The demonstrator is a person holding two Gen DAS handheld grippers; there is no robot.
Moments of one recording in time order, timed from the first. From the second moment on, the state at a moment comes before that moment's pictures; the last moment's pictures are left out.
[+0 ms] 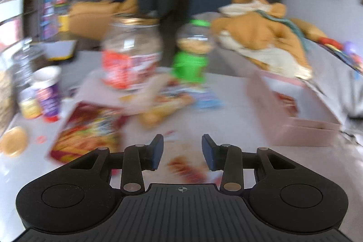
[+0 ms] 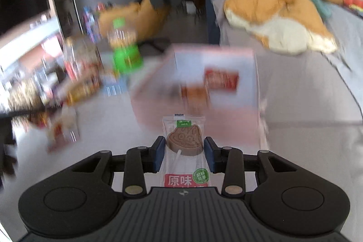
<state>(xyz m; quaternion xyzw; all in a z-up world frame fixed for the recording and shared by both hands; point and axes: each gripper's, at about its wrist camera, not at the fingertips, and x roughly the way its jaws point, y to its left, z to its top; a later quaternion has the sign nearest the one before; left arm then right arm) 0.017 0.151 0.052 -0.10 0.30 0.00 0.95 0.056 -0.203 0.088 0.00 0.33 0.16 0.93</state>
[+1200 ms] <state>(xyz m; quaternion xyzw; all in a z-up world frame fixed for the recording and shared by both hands) 0.042 0.229 0.016 -0.21 0.20 -0.01 0.96 0.260 0.044 0.027 -0.05 0.42 0.24 0.88</state>
